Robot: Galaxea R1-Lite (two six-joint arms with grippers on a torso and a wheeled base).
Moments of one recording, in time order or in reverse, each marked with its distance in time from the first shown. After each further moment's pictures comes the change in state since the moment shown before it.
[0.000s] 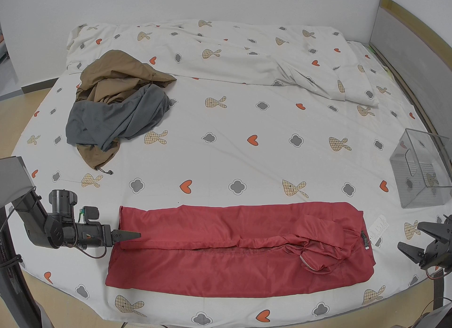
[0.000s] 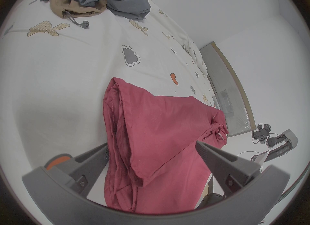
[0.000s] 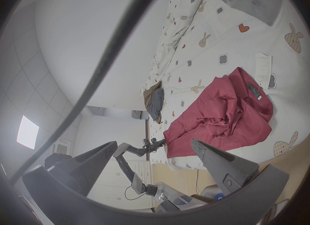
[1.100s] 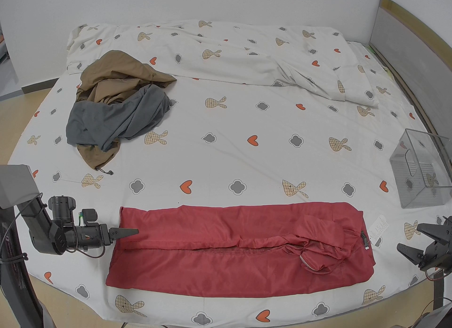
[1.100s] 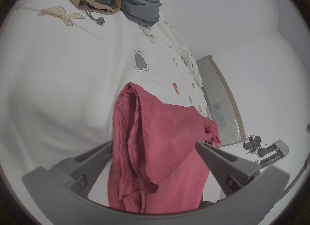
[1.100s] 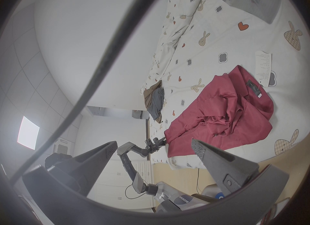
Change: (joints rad) left arm 0.032 0.119 0.018 -0.193 -0.137 -0.120; right arm 0.002 -0.001 0.009 -0.002 0.002 0.000
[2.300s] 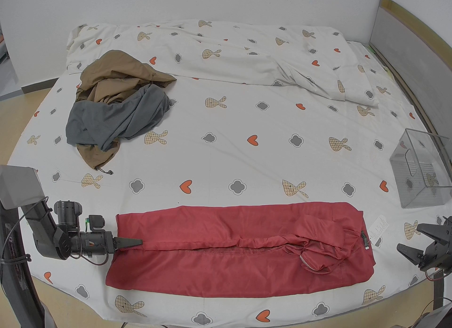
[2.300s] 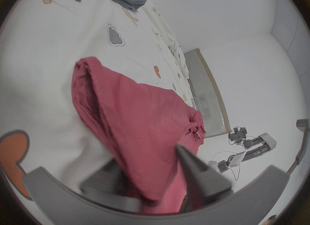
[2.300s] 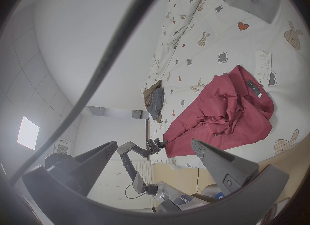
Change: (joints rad) left arm -0.033 0.009 0.031 -0.023 -0.114 0.008; right arm 0.000 0.000 0.001 0.000 0.000 0.000
